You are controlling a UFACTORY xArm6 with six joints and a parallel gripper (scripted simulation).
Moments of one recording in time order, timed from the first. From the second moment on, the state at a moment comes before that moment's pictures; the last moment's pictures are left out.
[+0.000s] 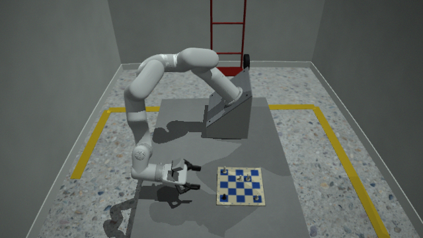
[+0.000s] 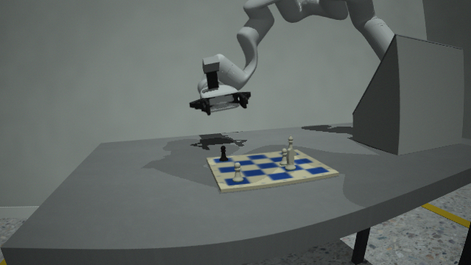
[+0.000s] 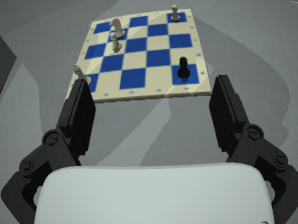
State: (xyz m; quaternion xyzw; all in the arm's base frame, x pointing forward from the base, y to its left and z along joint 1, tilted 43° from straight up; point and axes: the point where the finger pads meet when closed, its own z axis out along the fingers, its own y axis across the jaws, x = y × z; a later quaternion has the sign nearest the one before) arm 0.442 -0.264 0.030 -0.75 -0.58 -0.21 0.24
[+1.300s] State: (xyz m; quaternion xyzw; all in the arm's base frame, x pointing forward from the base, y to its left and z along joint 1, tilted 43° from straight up) arm 0.432 -0.292 0.001 -0.70 -0.62 -0.27 0.23
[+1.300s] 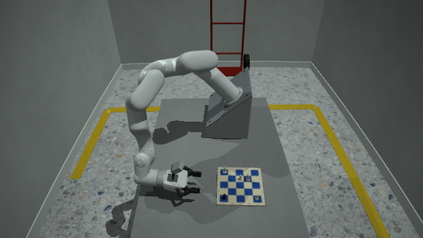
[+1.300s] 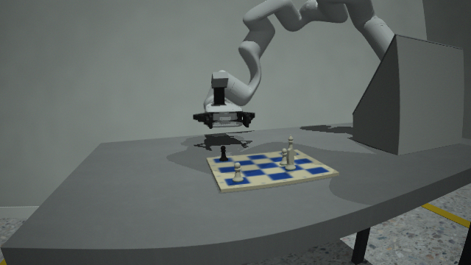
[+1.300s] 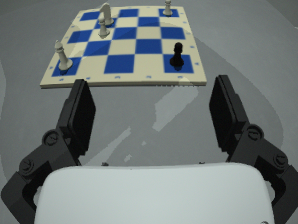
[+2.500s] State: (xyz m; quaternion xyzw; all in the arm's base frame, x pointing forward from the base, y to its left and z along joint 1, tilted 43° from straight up) arm 0.435 -0.275 0.019 -0.70 -0.62 -0.27 0.23
